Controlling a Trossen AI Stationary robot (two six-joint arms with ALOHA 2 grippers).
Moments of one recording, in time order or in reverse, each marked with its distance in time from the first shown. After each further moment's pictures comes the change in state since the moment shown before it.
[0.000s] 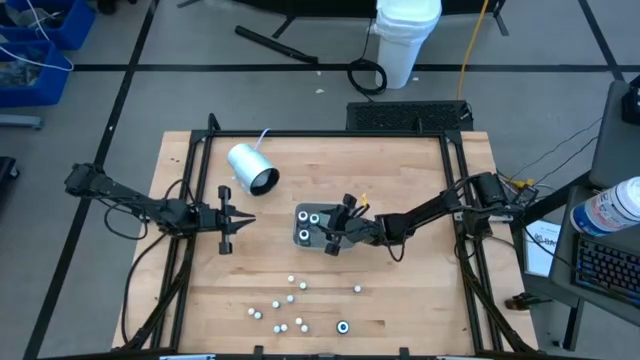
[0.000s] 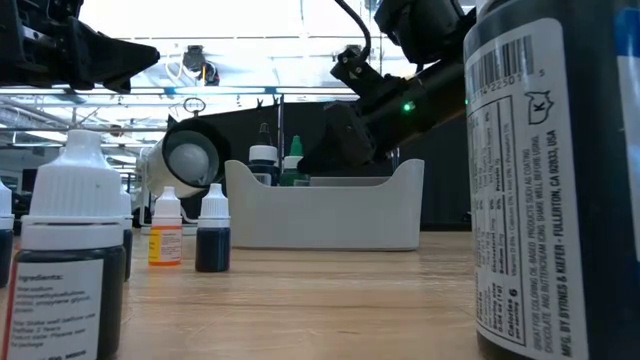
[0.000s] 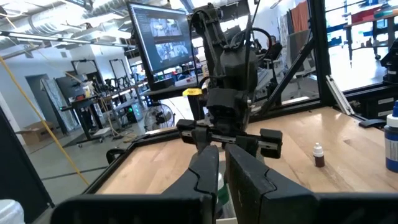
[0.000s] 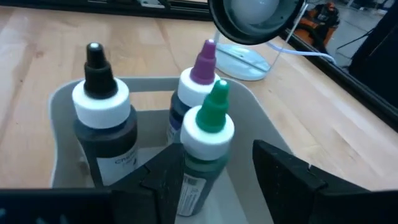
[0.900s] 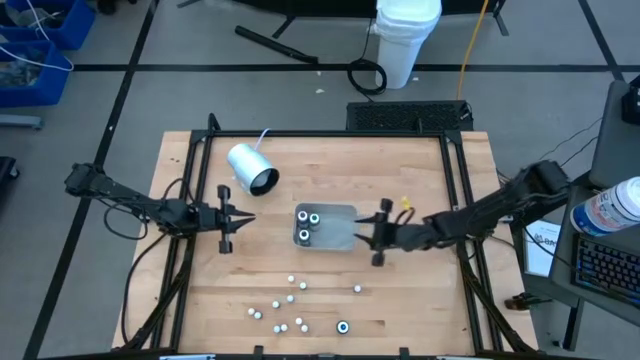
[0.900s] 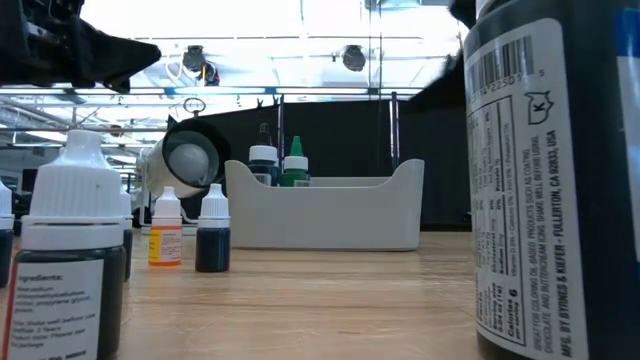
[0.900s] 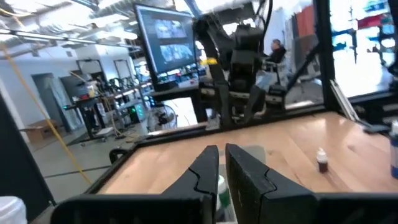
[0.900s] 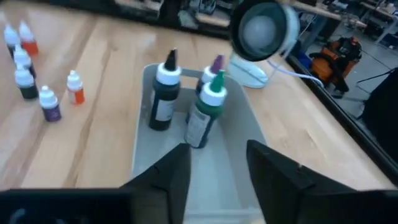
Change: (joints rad) left arm 0.000 0.000 0.000 0.028 -0.026 -0.012; right arm 0.184 -0.576 -0.336 -0.213 0.049 -0.062
